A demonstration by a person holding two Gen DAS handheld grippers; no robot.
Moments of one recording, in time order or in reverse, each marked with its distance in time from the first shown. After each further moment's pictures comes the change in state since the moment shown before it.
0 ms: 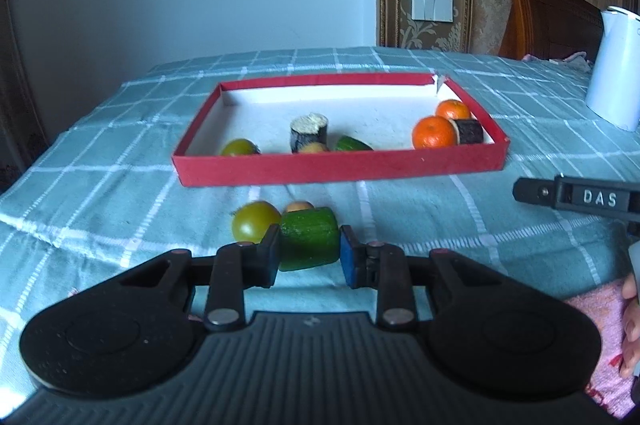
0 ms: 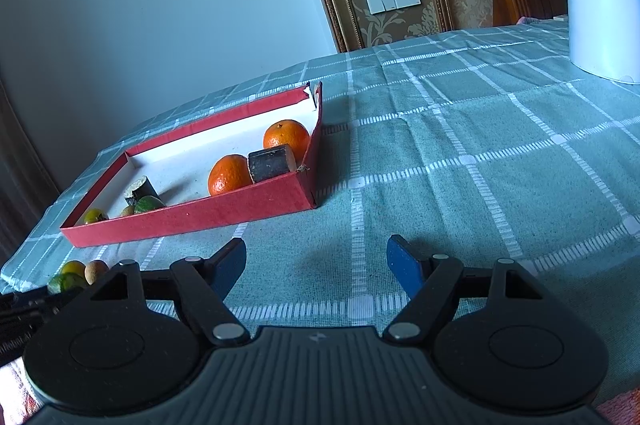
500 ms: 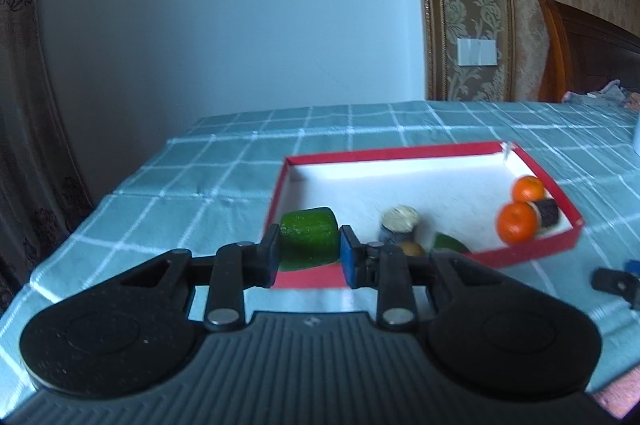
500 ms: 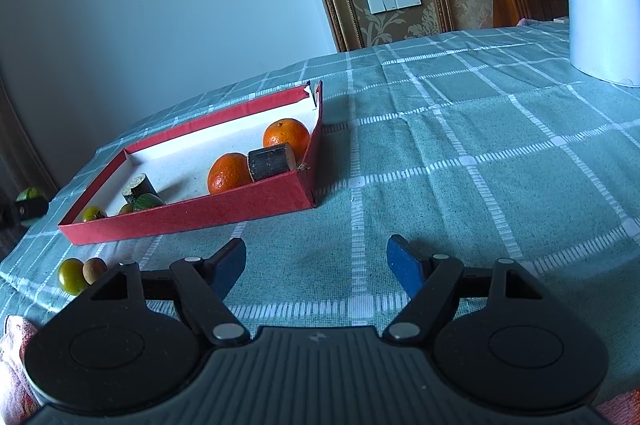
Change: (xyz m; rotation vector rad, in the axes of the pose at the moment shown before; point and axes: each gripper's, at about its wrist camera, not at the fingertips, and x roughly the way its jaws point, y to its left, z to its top) left arm 0.021 0.053 0.057 0.004 -0.120 0.110; right arm 0.000 0.000 0.000 0.003 0.000 0.002
